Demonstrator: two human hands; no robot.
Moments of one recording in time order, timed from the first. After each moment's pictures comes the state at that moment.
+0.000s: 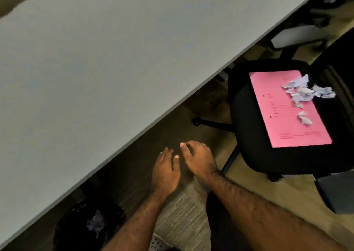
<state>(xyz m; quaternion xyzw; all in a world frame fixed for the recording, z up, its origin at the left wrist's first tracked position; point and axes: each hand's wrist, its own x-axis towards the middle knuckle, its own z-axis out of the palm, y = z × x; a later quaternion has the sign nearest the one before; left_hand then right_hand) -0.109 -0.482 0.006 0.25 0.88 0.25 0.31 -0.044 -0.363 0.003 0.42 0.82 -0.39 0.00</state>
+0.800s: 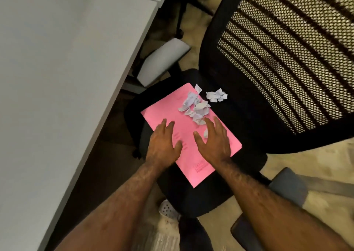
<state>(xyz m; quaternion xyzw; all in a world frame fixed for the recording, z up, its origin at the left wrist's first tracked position) -0.026 -0.063 0.032 0.61 0.74 0.08 0.28 0.147 -0.028 0.017 0.68 0.68 -0.25 -0.10</state>
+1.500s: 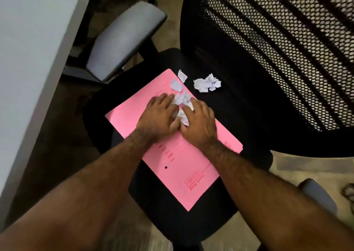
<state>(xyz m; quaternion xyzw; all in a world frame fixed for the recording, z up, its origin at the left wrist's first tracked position) -0.021 0.073 -0.071 0.82 0.55 0.00 0.16 0.143 0.061 -0.091 0.62 0.78 -0.09 -0.06</state>
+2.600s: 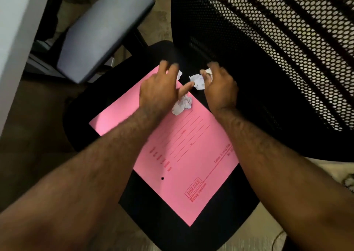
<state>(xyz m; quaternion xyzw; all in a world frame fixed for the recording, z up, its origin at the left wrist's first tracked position) 0.013 0.143 -0.058 0.75 0.64 0.14 0.07 0.178 0.155 -0.078 0.72 0.66 -0.05 -0.22</state>
